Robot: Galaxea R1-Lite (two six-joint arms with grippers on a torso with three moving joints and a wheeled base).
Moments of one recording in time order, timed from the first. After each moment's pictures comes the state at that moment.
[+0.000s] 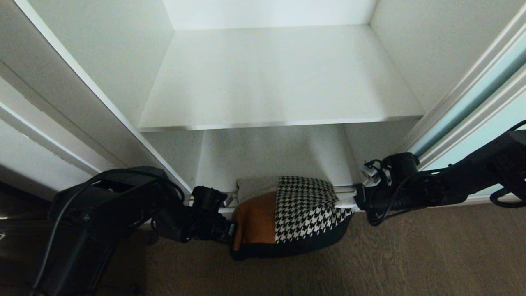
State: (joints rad) left arm -0.29 2.51 -1.20 -0.50 -0.19 0.03; right arm 0.10 2.23 -1.24 -0.19 0.83 0.46
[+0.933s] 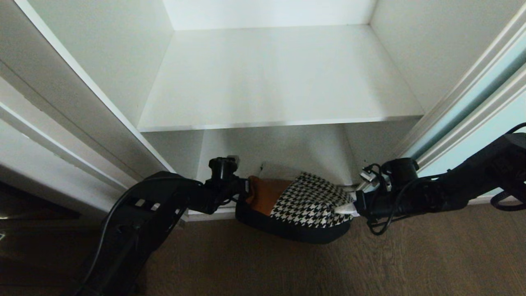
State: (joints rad) left arm -0.30 2.78 -1.90 -0.50 -0.04 -0.12; right arm 0.11 2.23 -1.18 -0.23 0.84 0.36
